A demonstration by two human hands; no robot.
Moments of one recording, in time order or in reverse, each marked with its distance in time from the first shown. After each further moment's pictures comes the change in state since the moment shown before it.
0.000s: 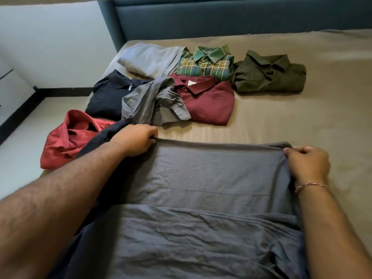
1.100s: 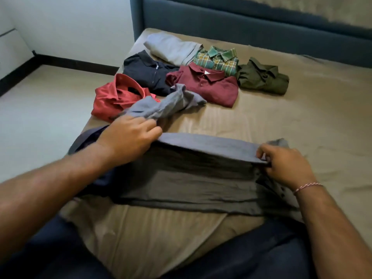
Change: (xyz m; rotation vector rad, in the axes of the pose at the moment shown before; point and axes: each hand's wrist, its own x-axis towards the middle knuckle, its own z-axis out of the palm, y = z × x) left_hand -0.257 0.013 -0.038 0.280 0.533 0.381; right_hand -0.179 -0.011 -0.101 -0.891 -0.314 -0.938
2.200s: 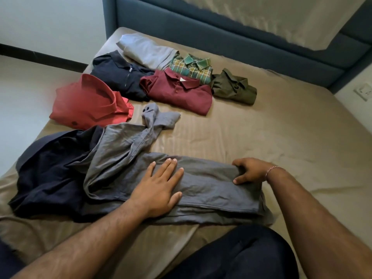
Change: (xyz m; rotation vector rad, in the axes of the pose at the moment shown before) left_hand 0.033 0.154 0.103 -0.472 -0.460 -0.246; right_hand 0.060 0.060 0.022 0.127 -0.675 0.028
